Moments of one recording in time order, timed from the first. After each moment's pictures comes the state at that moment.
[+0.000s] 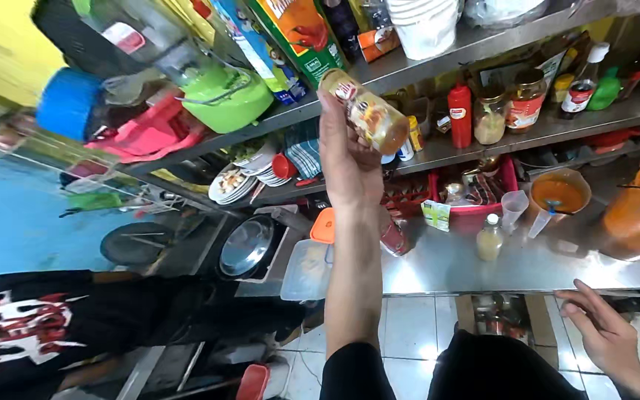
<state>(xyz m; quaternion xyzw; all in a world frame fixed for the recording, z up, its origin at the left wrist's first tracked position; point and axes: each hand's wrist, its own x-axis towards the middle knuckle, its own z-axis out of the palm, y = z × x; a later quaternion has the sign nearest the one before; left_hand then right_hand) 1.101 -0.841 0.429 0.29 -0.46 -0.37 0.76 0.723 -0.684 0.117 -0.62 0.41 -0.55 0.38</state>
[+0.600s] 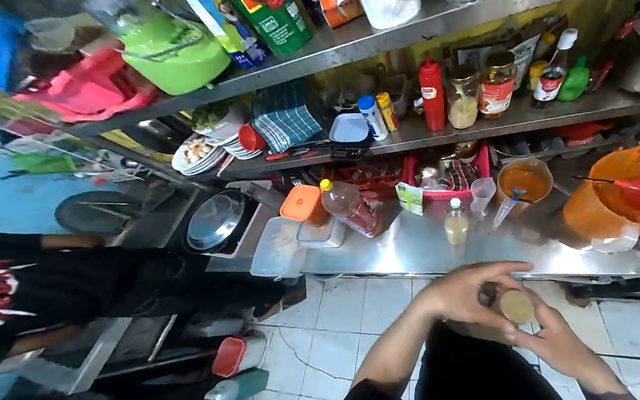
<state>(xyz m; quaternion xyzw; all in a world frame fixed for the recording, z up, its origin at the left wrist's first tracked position) 0.930 -0.720 0.231 0.24 -0.74 -0.55 0.30 0.704 -0.666 0.189 -0.66 0.36 -0.39 0.53</state>
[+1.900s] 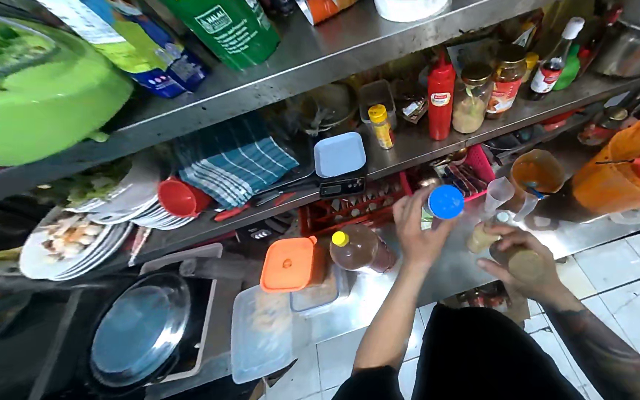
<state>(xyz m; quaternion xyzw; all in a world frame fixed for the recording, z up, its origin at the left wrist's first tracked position) 1.126 -0.878 0.207 0.47 -0.65 -0.18 0.57 0.916 -0.797 0.196 -0.65 0.38 -0.56 0.33</state>
